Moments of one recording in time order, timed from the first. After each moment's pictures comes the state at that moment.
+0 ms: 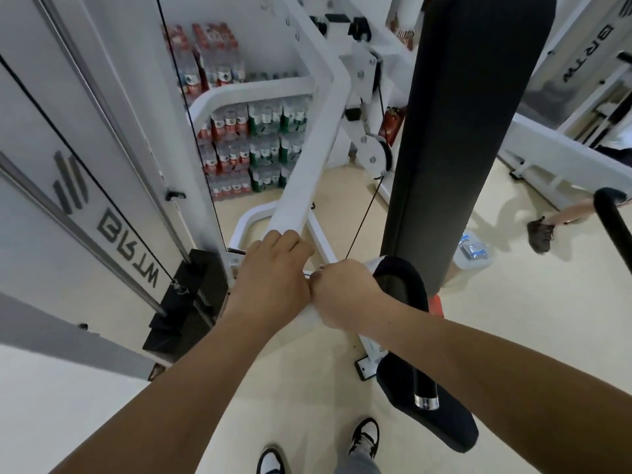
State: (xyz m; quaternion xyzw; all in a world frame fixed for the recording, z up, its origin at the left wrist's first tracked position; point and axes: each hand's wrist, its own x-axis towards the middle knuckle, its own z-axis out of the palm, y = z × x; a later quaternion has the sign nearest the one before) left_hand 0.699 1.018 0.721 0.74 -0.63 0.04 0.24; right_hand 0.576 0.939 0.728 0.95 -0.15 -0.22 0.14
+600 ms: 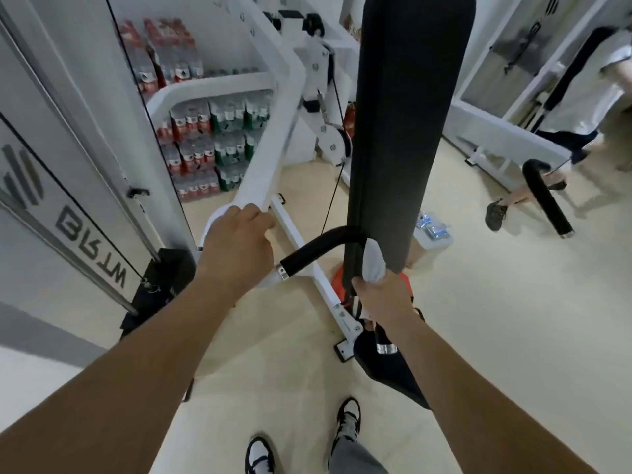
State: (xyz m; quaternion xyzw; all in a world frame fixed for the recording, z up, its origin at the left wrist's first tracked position) left_hand 0.703 1.016 0.721 0.75 -0.62 0.06 0.21; right_hand 0.452 0.958 0.699 0.57 -0.70 0.14 -0.39
